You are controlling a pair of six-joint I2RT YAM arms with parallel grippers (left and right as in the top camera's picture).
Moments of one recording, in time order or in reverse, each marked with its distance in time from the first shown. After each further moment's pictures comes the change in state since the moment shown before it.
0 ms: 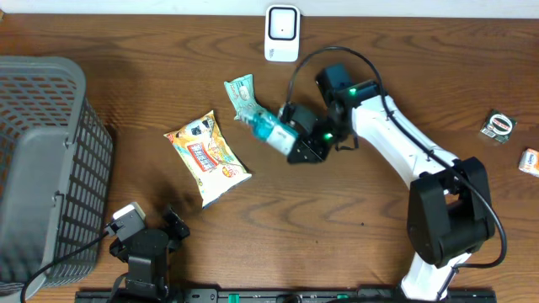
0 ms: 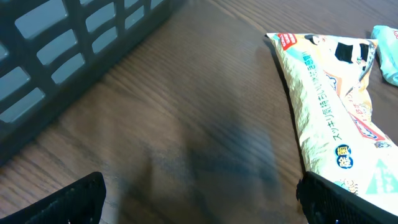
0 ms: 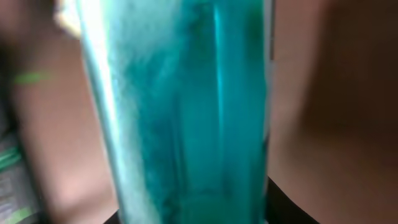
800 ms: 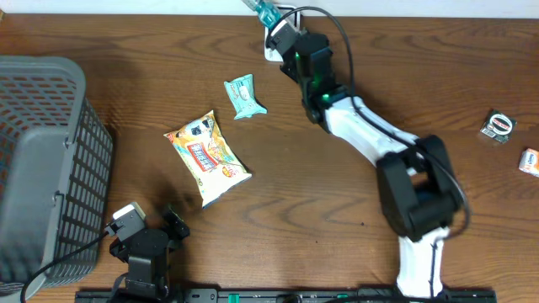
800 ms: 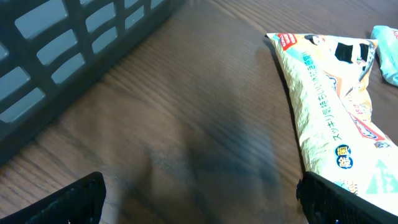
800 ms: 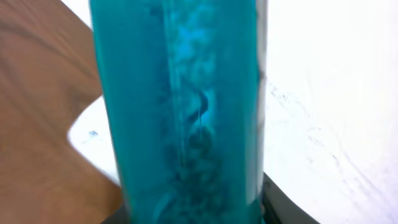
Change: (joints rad) left arm 0.000 0.000 0.000 0.000 0.000 0.000; right arm 0.055 0.227 0.074 1.195 0.859 -0.105
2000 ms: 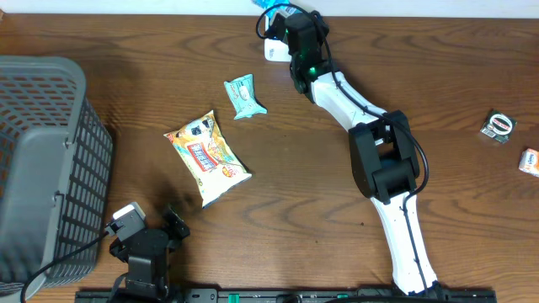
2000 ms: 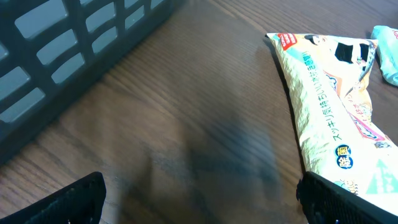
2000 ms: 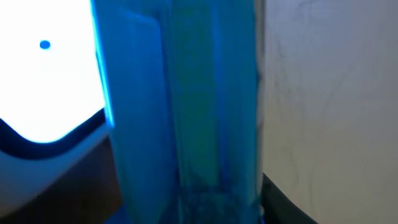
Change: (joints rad) left arm 0.000 0.000 0.000 0.000 0.000 0.000; right arm -0.051 0.361 0.481 -0.182 0.254 -0.393
